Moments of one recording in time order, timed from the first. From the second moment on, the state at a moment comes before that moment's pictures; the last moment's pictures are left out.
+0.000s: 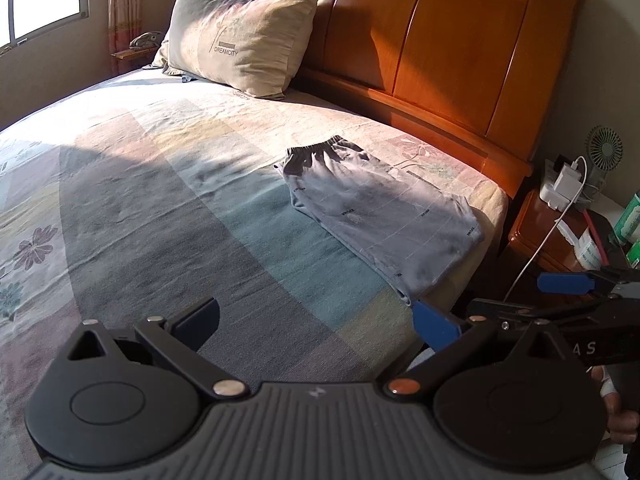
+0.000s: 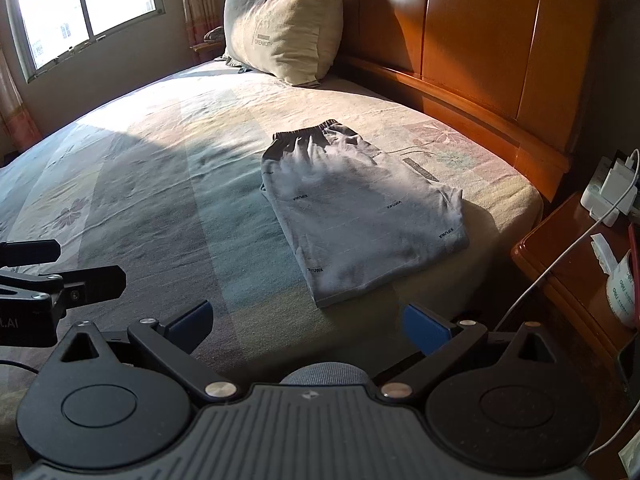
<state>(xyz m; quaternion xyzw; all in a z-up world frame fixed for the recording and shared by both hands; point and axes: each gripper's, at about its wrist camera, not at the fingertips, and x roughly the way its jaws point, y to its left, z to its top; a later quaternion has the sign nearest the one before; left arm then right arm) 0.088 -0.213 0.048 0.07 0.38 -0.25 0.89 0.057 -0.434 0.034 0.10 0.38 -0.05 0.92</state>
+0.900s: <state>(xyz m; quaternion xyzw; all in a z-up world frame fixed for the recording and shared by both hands) 0.080 -0.229 0.042 0.08 0.38 -0.29 0.88 0.058 -0.436 0.031 0.09 0.37 -0.06 0.92</state>
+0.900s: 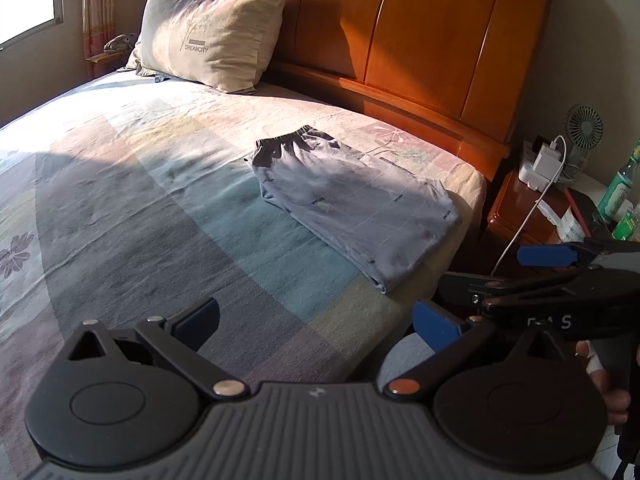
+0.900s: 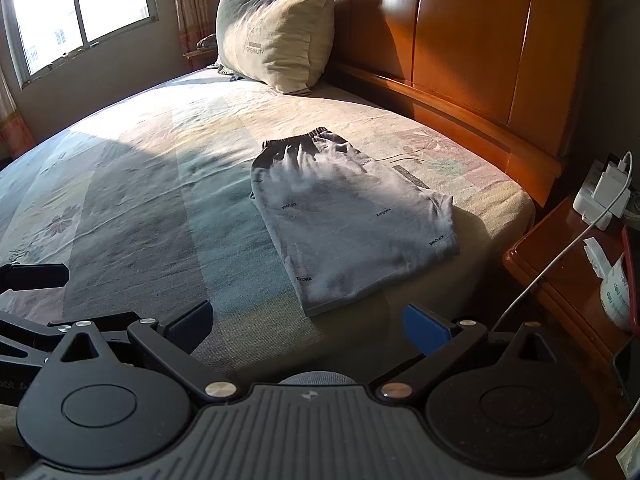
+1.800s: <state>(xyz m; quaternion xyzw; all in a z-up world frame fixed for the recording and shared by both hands) 0.083 -0.231 0.039 0.07 0.38 -0.29 0.87 0.061 -0.436 0.027 0.09 0.37 -0.06 0.92</state>
